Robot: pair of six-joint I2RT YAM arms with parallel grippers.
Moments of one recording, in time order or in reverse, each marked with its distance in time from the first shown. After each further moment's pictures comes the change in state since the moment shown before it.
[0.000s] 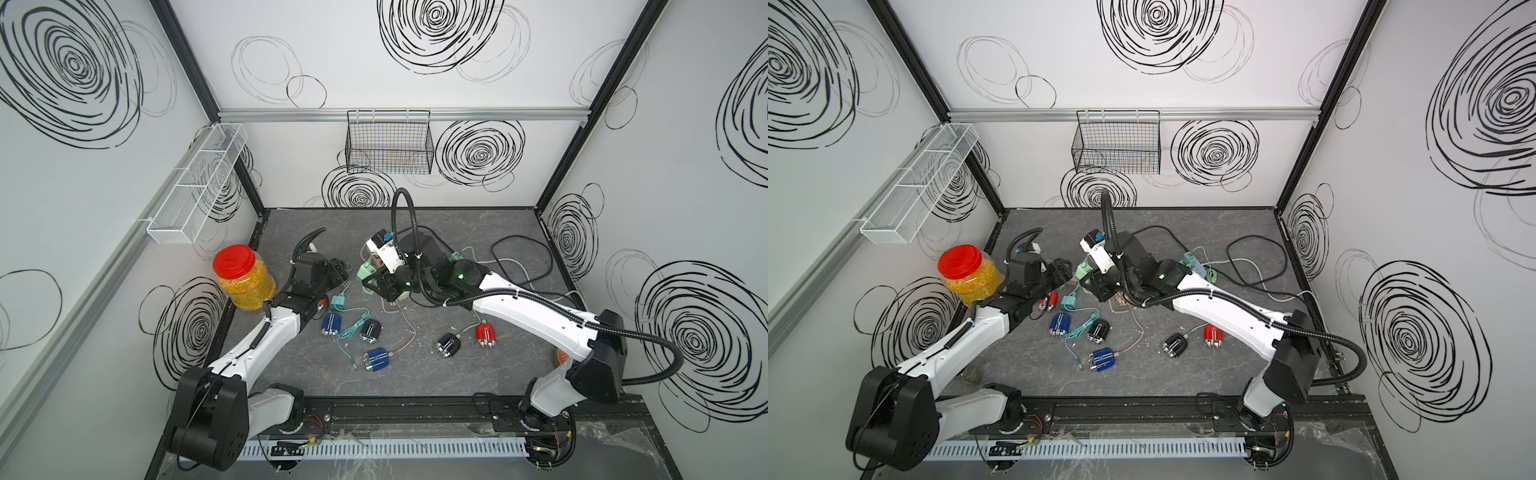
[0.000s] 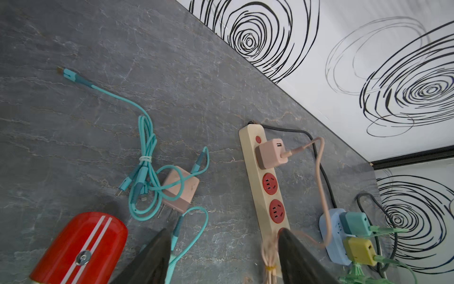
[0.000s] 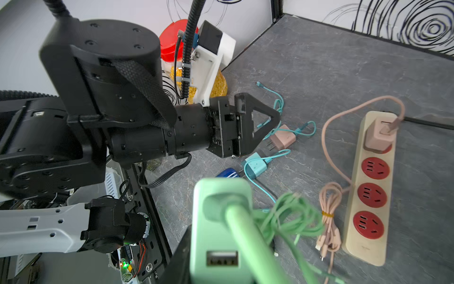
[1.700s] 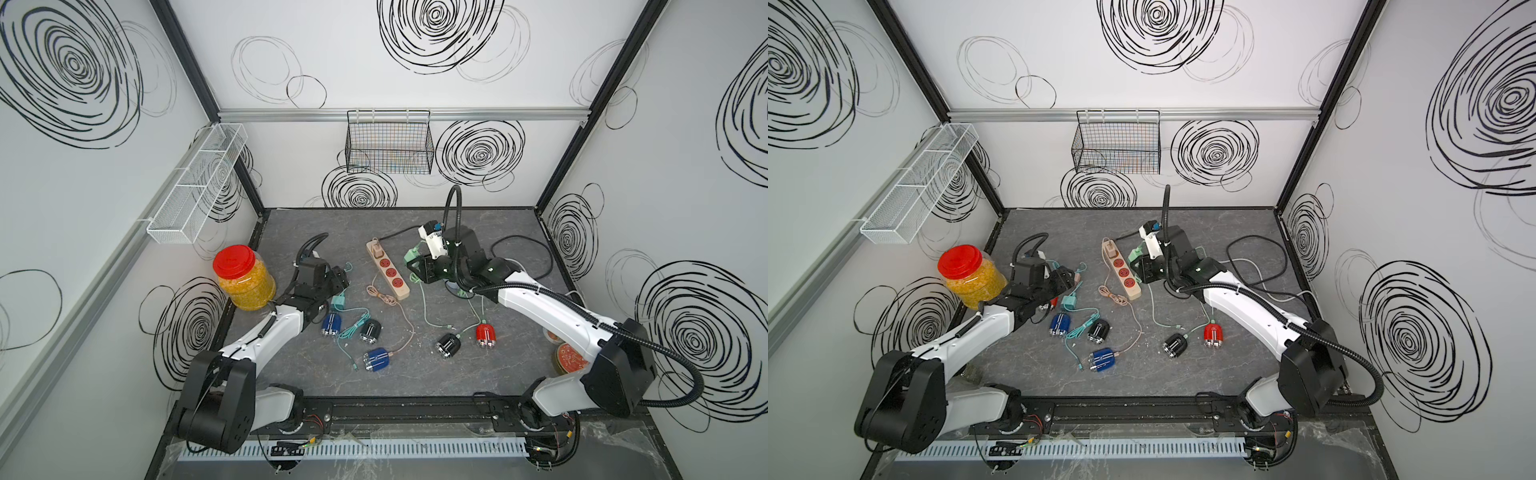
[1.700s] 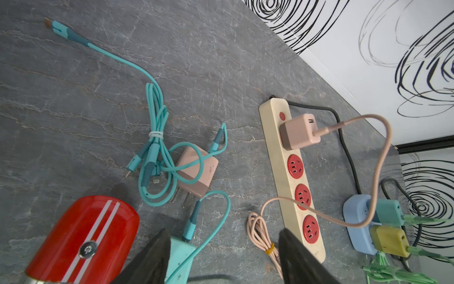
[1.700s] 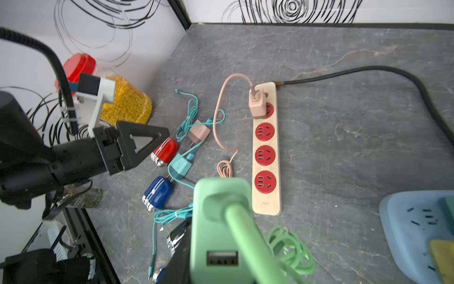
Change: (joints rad) left arm 0.005 0.083 -0.039 0.031 0.046 0.018; right arm -0.325 -0.129 -0.283 0.117 -0.034 0.055
